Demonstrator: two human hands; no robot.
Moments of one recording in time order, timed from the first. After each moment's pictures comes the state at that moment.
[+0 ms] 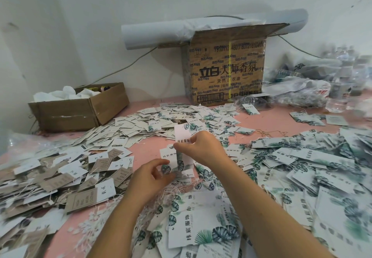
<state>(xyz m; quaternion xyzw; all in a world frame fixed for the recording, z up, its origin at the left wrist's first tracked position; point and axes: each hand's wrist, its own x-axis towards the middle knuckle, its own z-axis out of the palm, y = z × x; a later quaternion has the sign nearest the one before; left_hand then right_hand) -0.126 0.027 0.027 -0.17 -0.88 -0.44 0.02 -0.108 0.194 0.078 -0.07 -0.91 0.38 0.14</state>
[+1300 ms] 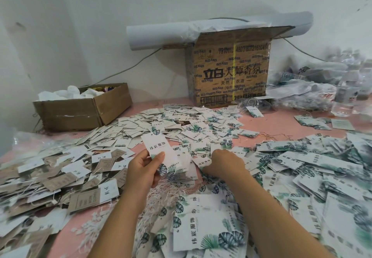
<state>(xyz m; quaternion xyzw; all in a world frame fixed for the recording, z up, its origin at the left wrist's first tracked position) -0.127 0.028 0.037 -0.09 -0.67 -0.74 0.03 -0.119 0.224 0.042 -0.16 -0.98 0.14 0.00</state>
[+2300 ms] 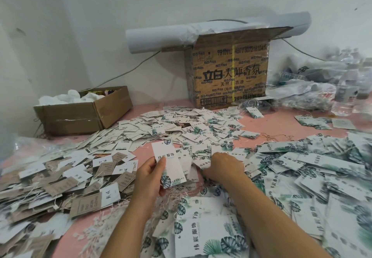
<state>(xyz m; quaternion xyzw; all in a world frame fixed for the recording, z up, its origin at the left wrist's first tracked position) -0.121 0.036 0.028 -0.07 -0.71 -0.71 0.01 -0.118 0.218 0.040 -0.18 -0.98 0.12 0.00</state>
